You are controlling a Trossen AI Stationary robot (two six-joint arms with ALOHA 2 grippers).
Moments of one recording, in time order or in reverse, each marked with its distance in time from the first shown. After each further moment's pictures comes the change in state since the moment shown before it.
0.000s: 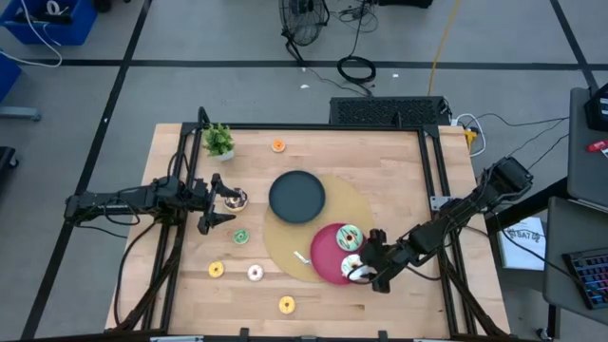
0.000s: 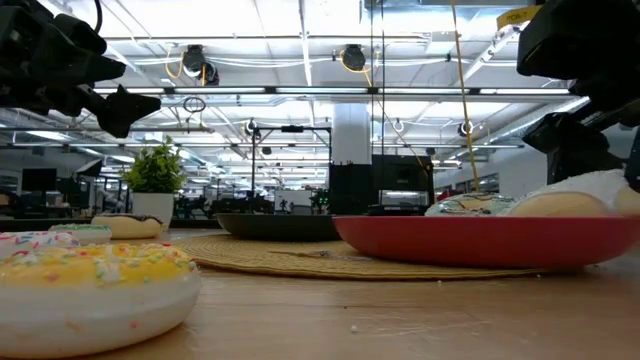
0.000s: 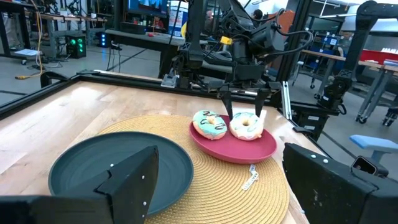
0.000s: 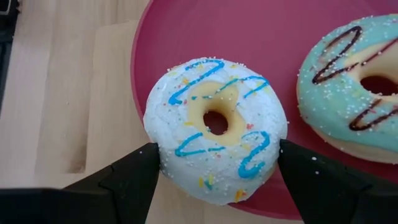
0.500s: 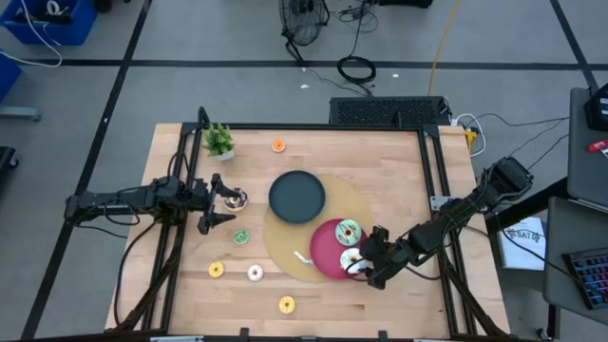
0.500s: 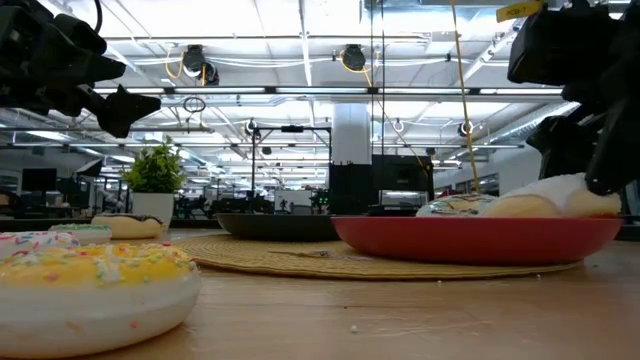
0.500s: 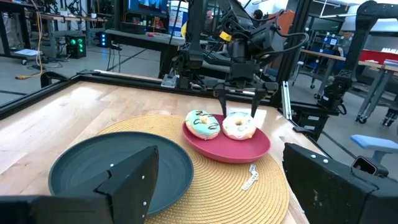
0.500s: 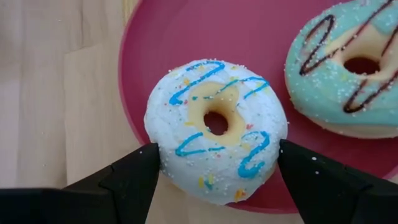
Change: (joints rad) left arm 0.000 0.000 0.000 0.000 0.000 0.000; right arm -0.006 0.000 0.001 -0.027 0.078 0.102
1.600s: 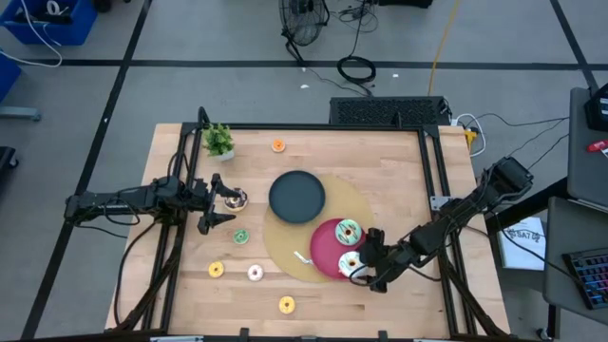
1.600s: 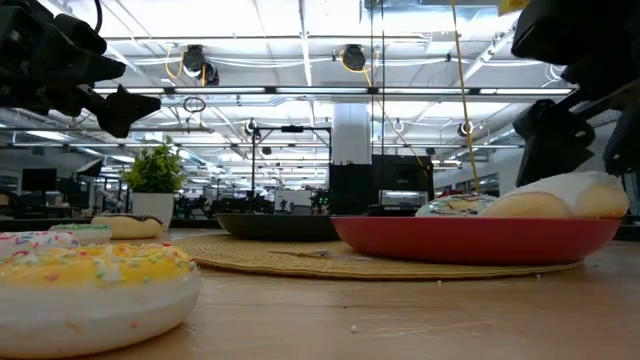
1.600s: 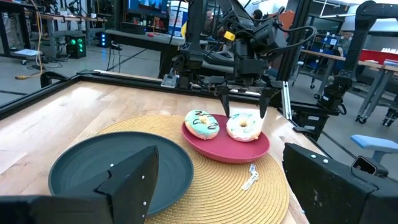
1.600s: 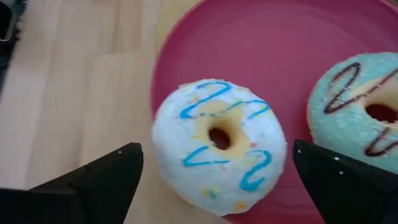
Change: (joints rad) left arm 0.000 0.000 0.000 0.000 0.000 0.000; right arm 0.022 -0.004 -0.001 0.081 0.028 -0.154
